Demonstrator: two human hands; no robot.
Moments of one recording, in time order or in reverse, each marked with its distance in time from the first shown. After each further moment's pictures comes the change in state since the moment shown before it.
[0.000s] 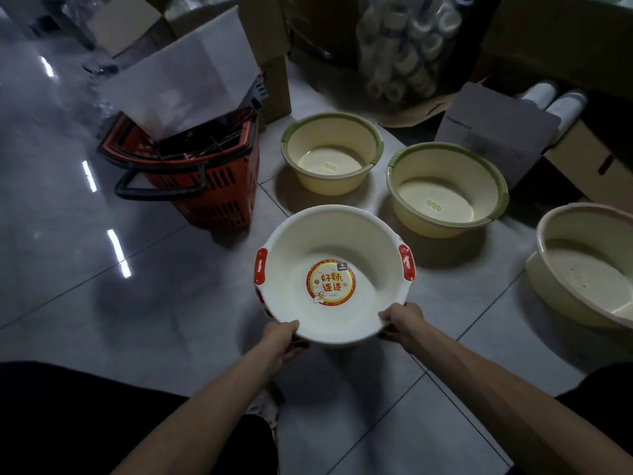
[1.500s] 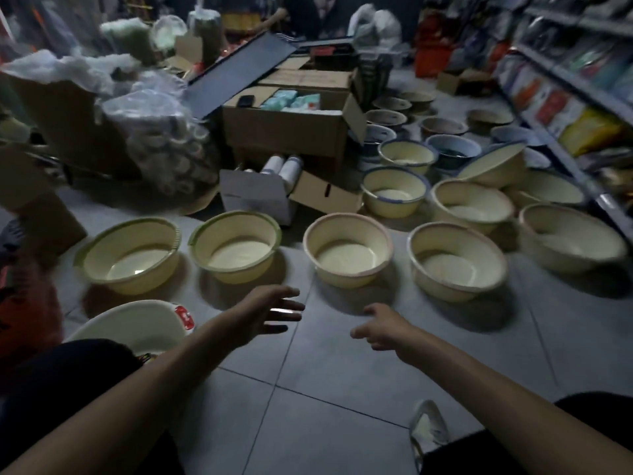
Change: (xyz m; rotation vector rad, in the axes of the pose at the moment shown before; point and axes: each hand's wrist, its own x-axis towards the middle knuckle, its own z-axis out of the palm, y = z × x) left_hand -0.298 0.031 0.246 0.750 -0.832 0.464; right_hand -0.244 0.060 -0.333 -0.137 0.222 -0.249
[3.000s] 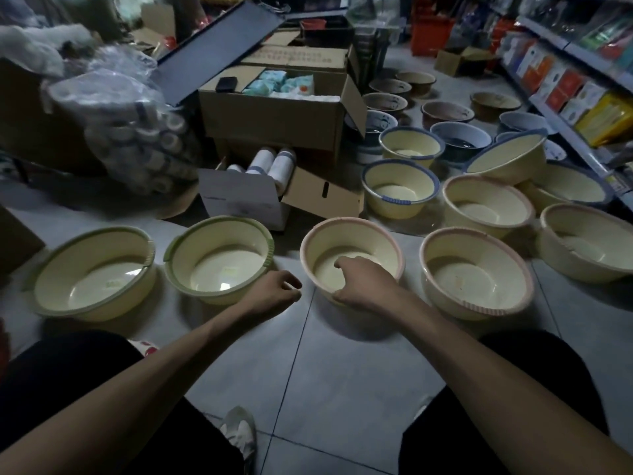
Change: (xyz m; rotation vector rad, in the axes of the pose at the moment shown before) left_hand 0.177 0.055 -0.045 0.675 0.114 0.294; right_hand 0.136 -0.136 -0.019 -0.814 0.226 -0.352
